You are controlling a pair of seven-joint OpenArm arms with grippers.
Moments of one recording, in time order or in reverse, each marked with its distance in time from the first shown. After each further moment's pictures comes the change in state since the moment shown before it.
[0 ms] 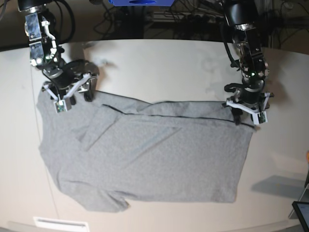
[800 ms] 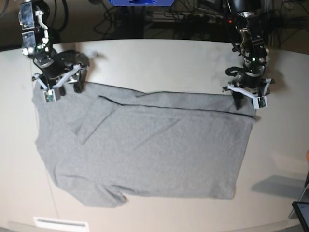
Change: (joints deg) left arm 8.3 -1.6 0.0 1.7 -0.8 0.0 -2.6; right arm -6.6 0.9 5.3 2.9 0.2 0.4 0.9
